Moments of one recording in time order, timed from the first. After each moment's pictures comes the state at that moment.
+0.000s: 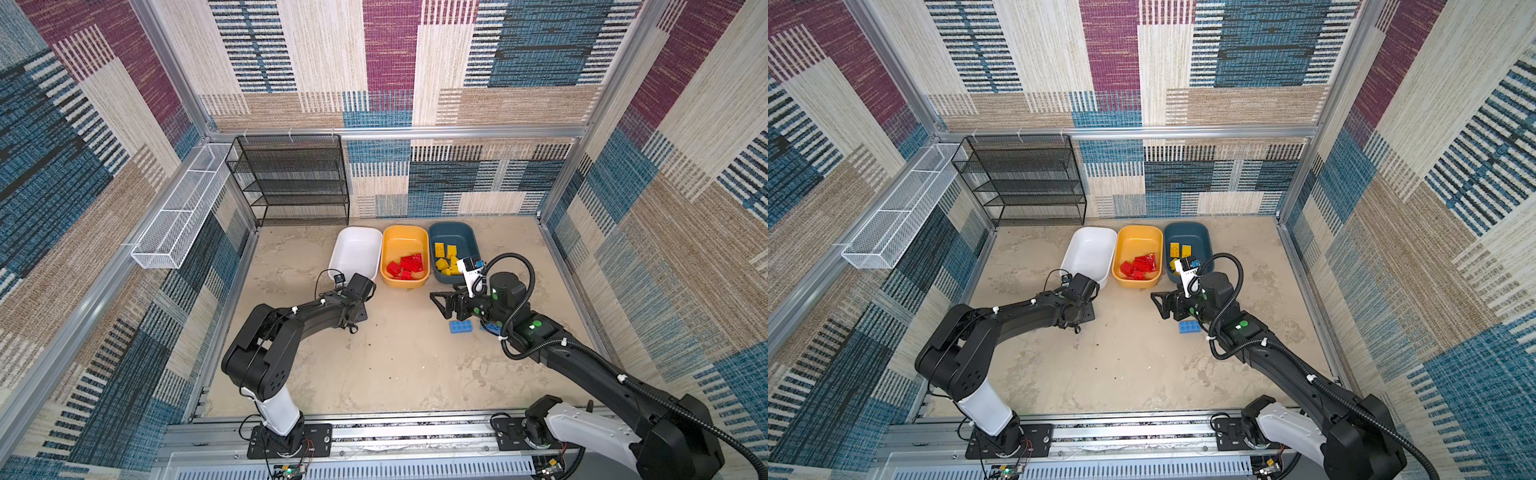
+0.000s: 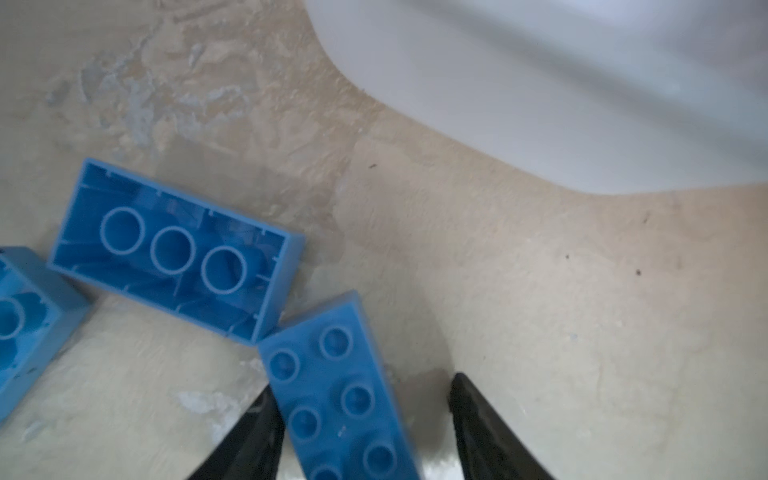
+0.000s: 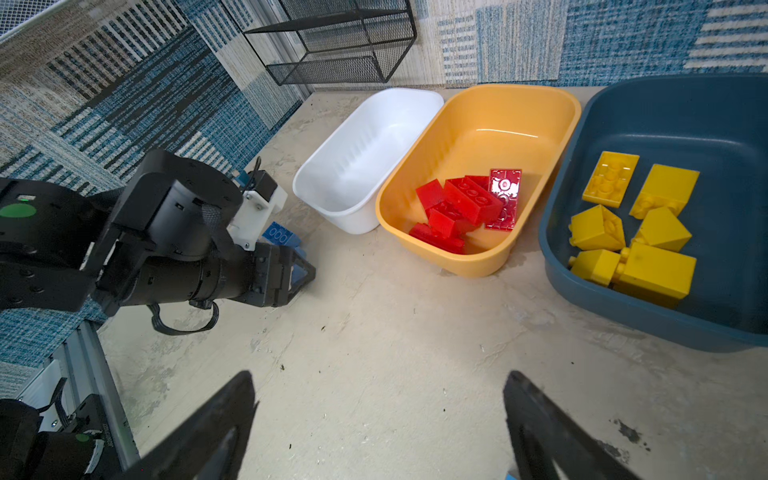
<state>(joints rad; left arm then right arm) -0.50 1.73 0.93 -0.39 -0.33 -0.73 0.52 1.06 0.69 -0.05 -0.24 0.29</state>
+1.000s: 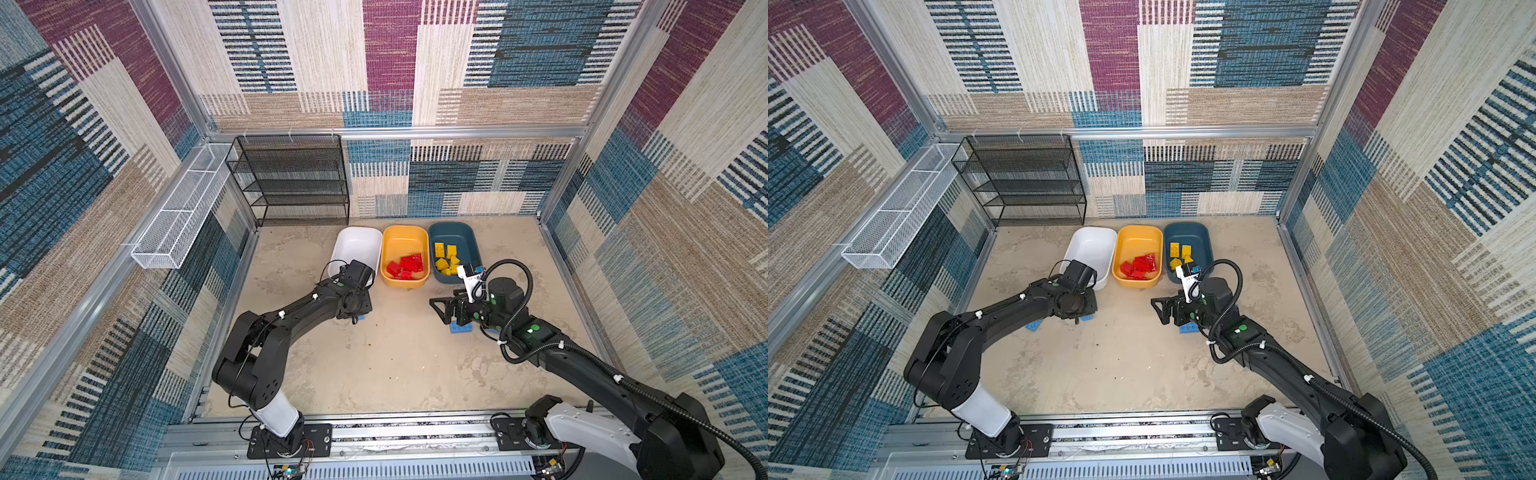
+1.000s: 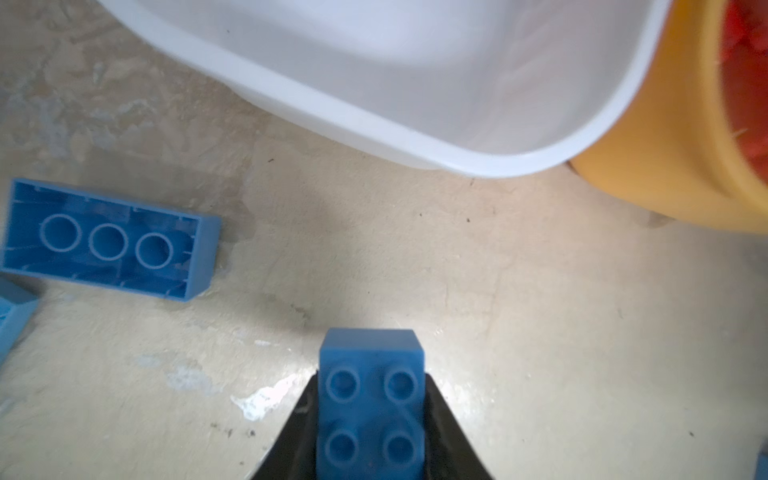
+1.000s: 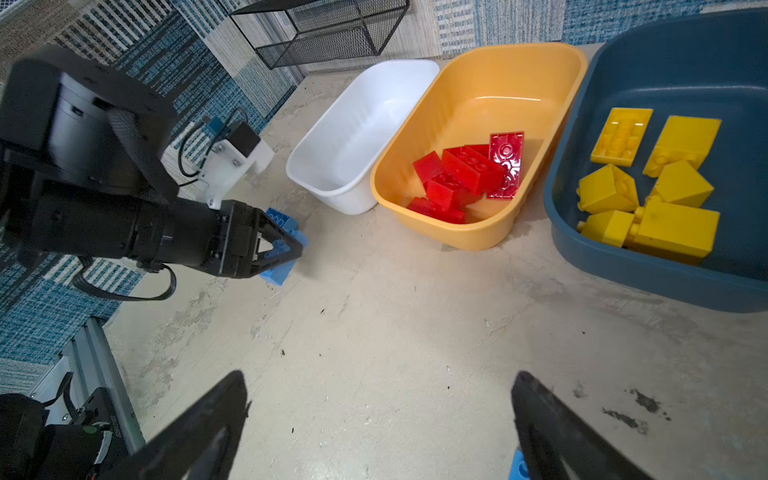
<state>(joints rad) -0.50 1.63 1.06 -0.56 -0.12 -0.66 0.52 1.06 0.63 -0.03 -0.25 0.33</state>
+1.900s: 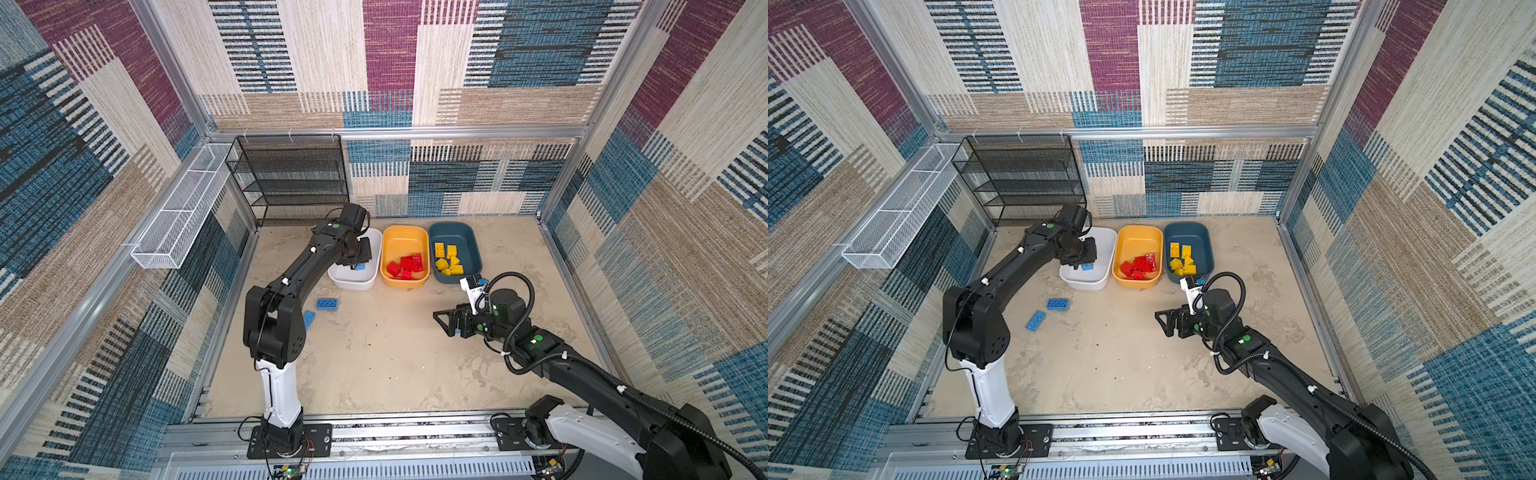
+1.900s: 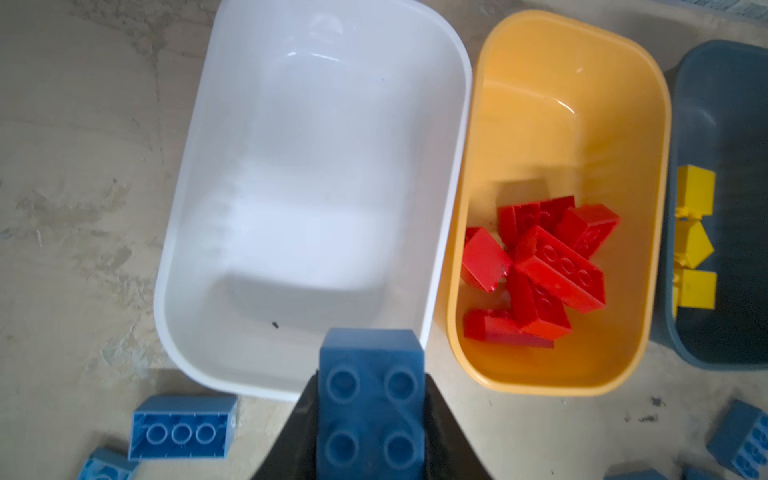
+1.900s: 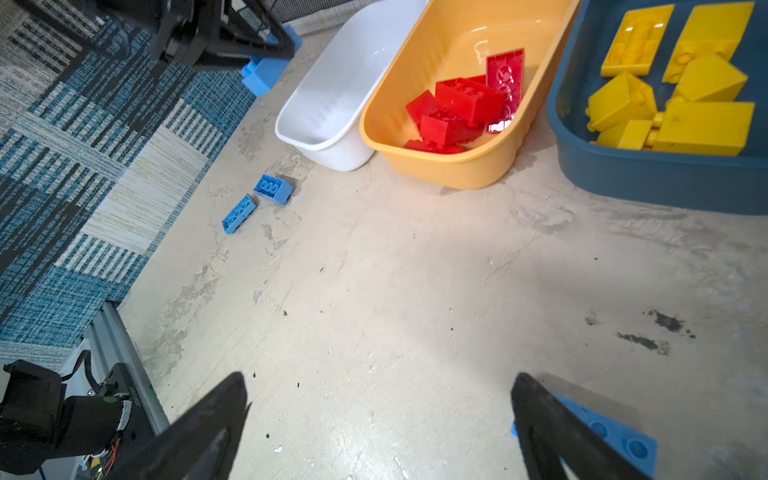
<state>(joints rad) -0.36 1.98 1.82 -0.89 -0.05 -0.44 0.52 1.00 0.53 -0.06 -0.28 0.39</state>
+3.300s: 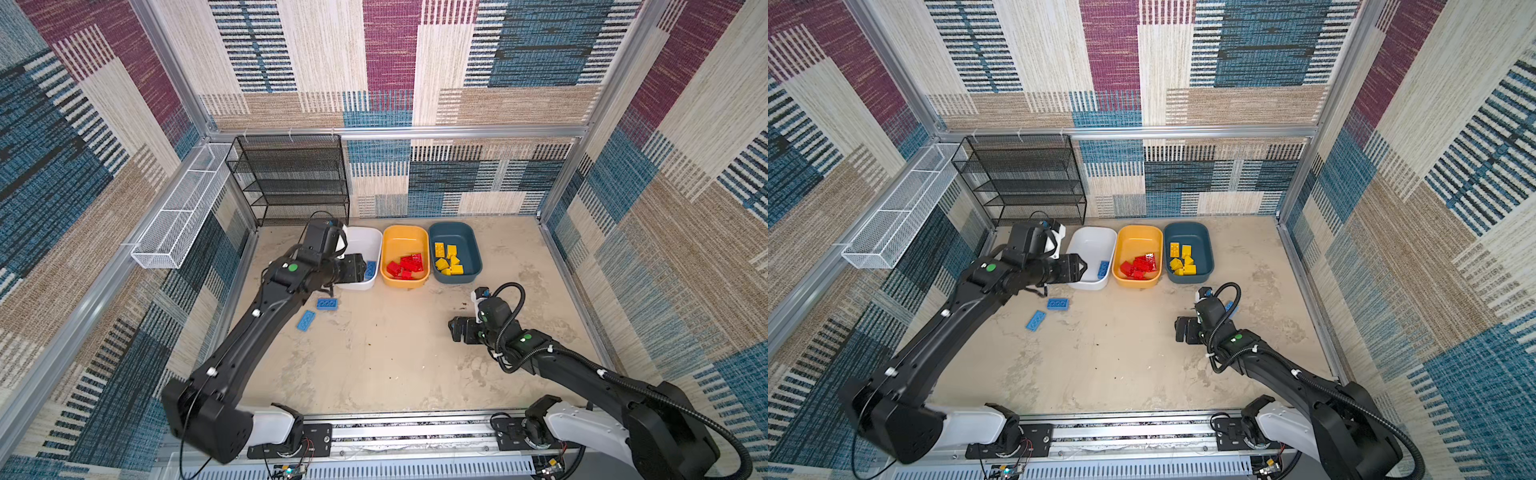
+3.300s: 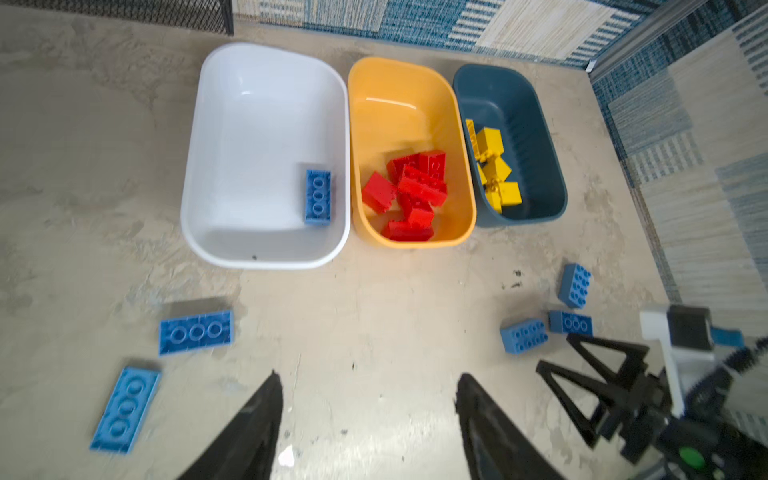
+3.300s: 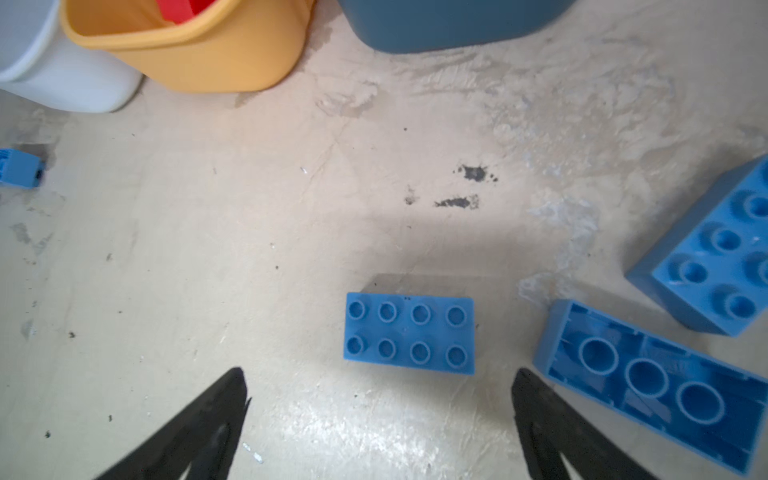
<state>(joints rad) -0.41 1.29 1.33 -0.81 0.06 -0.38 0.52 1.12 0.48 -0.21 0.06 0.48</state>
